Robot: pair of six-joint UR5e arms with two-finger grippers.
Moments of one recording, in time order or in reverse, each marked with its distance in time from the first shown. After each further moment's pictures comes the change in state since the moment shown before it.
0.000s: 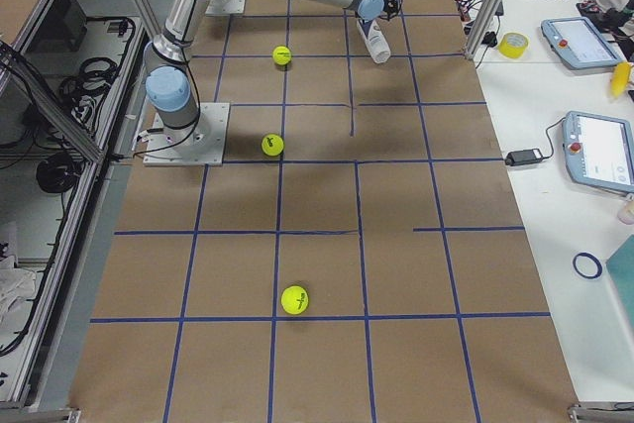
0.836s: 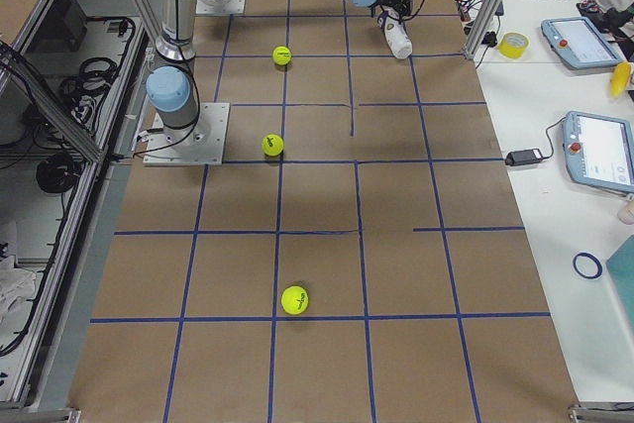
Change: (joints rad) left arm 0.013 -0.249 -0.009 0.346 -0.431 -0.021; right arm -0.087 -0.315 0.043 0.264 -0.131 0.289
